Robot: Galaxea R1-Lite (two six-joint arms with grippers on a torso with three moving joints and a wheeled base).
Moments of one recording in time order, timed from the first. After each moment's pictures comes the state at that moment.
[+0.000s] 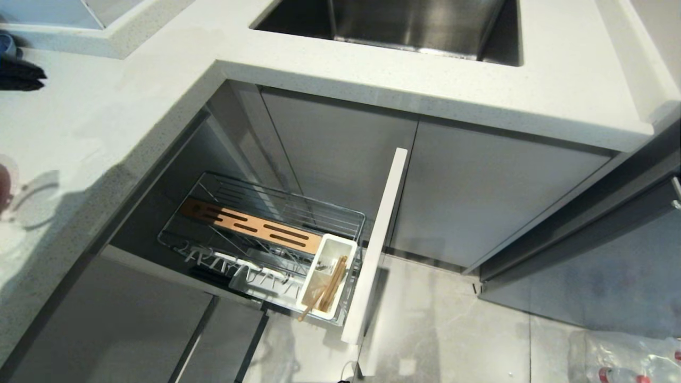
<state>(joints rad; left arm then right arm) -0.23 1.33 -1.94 0.91 0.15 -0.89 0.00 0.00 0.00 0.00 -0.02 0.04</state>
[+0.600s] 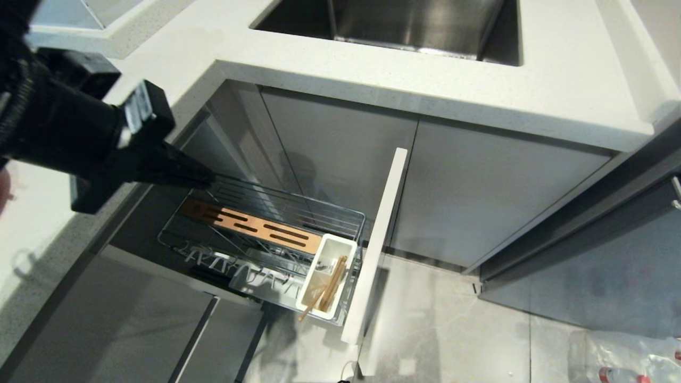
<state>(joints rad) -0.54 1.52 -1.86 1.06 0.03 -0.88 0.00 0.00 0.00 0.00 -0.02 0.04</state>
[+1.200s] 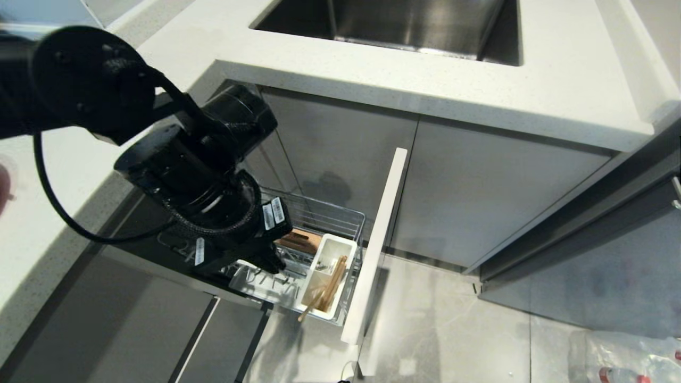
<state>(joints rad) -0.59 1.81 -1.80 1.14 -0.05 -0.89 0.00 0.00 0.00 0.00 -0.02 0.04</state>
